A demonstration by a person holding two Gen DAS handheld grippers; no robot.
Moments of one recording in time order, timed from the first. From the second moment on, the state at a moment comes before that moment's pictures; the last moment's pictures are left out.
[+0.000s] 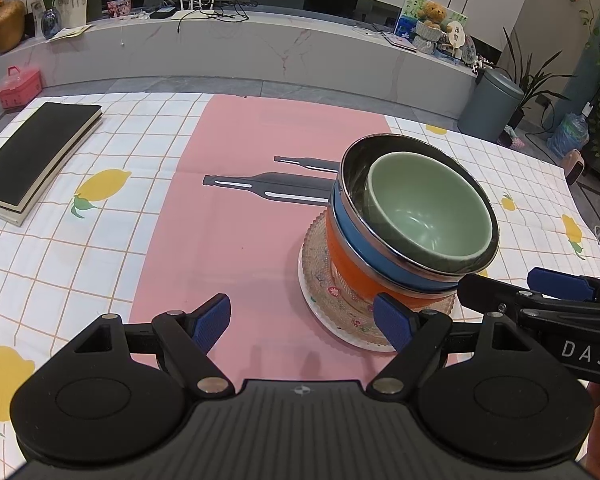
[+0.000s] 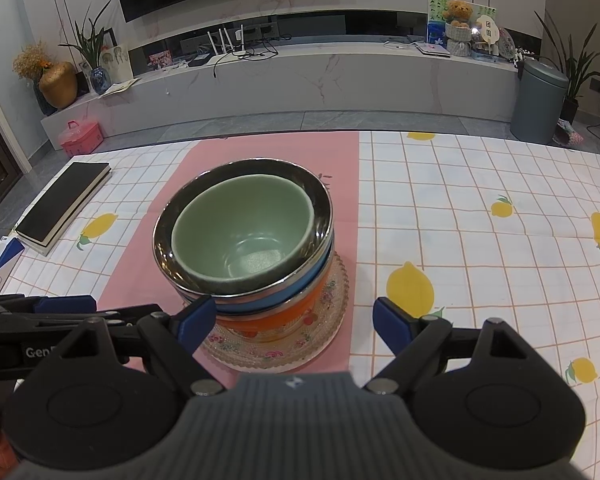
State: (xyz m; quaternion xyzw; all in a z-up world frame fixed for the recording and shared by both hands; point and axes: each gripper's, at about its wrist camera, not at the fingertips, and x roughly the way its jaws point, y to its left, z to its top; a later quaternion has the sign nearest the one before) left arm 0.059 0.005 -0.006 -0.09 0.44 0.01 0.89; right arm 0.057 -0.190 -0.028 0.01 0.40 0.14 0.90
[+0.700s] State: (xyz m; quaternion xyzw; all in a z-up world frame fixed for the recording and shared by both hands) left arm 0.058 0.005 -0.006 -0.09 0.44 0.01 0.89; right arm 0.058 -0.191 -0.028 0.01 0.40 0.14 0.90
